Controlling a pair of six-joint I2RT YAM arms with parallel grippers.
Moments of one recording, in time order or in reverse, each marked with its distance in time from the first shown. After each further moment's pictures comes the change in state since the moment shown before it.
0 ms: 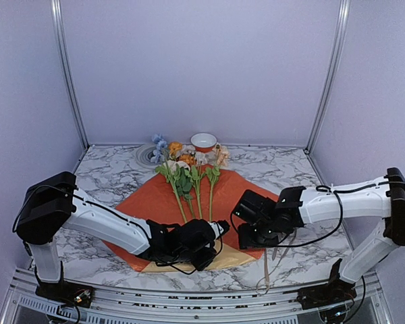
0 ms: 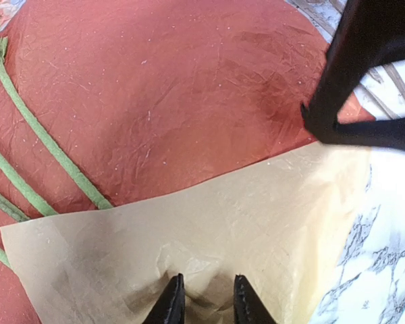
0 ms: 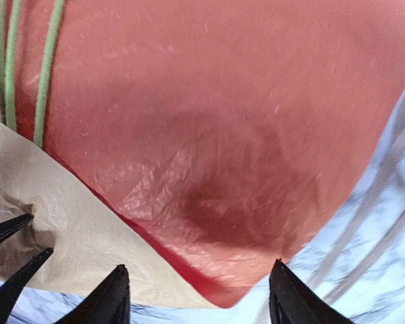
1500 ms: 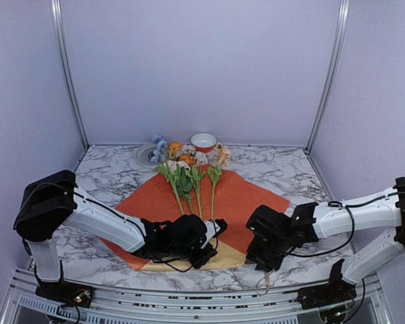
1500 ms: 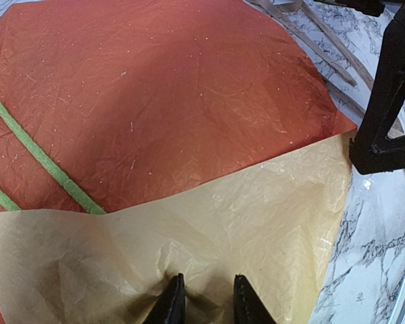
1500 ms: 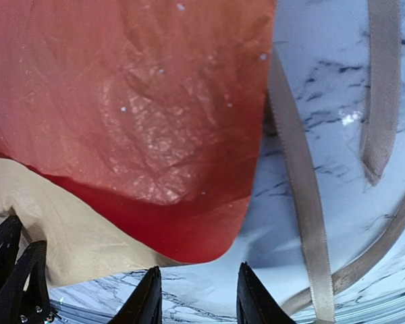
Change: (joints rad) left arm 0.053 -0.013 -0.085 0.161 0.146 0.054; right arm 0.010 -0.129 -0.196 0.095 -0.219 0.673
